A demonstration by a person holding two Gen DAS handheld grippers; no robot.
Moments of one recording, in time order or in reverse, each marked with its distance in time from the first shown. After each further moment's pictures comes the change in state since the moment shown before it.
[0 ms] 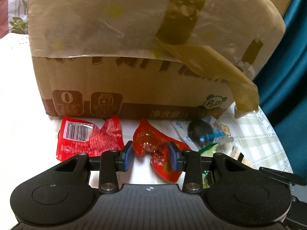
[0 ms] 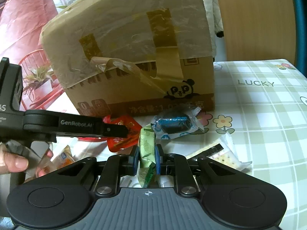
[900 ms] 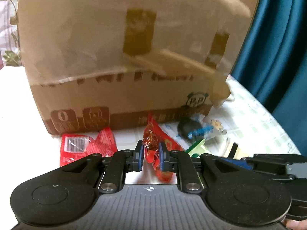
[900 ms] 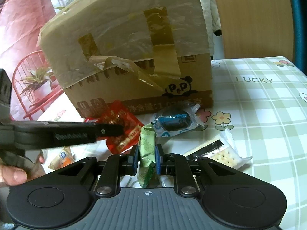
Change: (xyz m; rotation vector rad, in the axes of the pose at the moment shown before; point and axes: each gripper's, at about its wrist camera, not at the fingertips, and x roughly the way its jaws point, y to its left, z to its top) left arm -0.031 -0.022 -0.017 0.174 -0.109 0.024; right arm -0.002 0.003 -0.002 0.014 0.000 -0.007
